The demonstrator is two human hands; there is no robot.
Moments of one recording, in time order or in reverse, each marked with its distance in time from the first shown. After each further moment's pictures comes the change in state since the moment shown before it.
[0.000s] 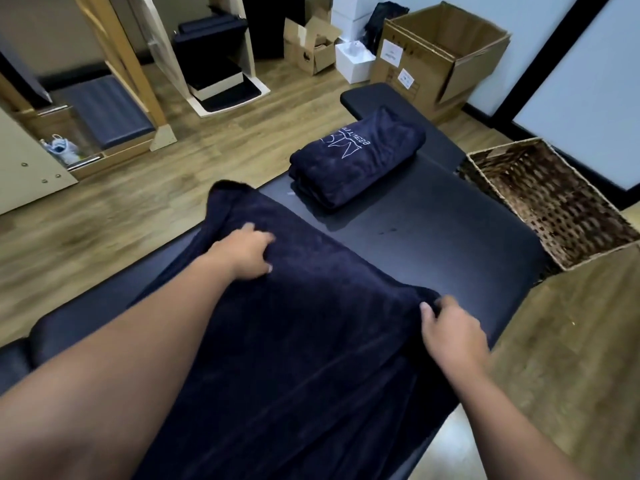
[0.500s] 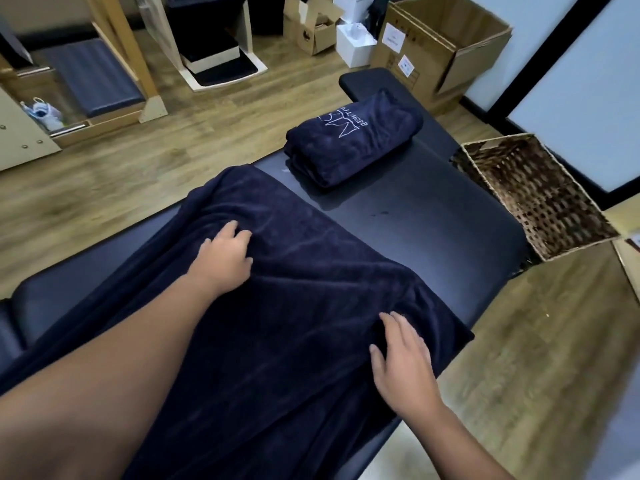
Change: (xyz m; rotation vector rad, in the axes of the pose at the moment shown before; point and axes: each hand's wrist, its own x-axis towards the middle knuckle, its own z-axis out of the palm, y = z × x) left_hand -0.031 -0.018 0.072 -0.126 0.194 -0.038; right_hand -0.082 0.035 0.053 -0.029 -0.088 -0.478
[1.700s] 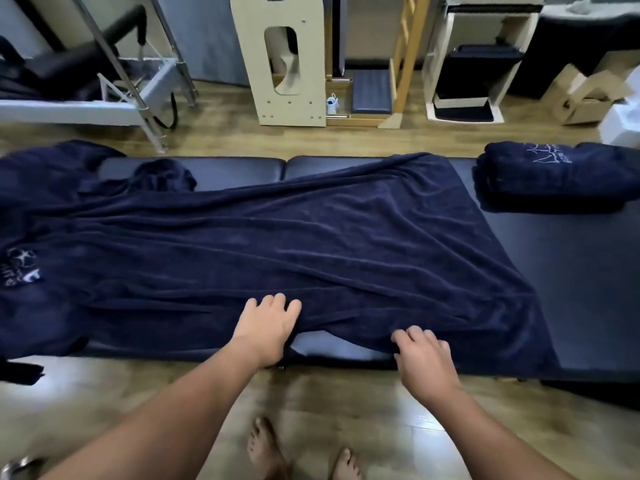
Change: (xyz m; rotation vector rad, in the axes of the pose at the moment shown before) left_hand -0.407 0.077 0.134 0.359 -0.043 -0.543; right_hand -0.086 0.023 0.018 -0.437 -0.201 -0.852
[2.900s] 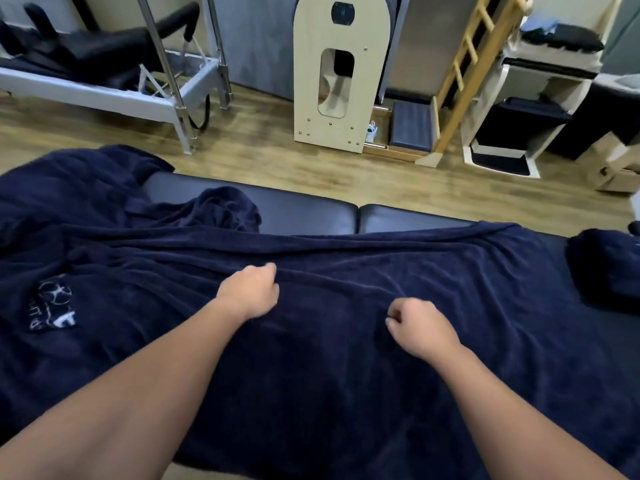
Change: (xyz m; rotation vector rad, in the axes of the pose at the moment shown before) left_hand 0.109 -0.280 -0.004 -0.620 0.056 -0.276; right_hand 0.218 -0.197 -0.131 0.224 -0.136 0.015
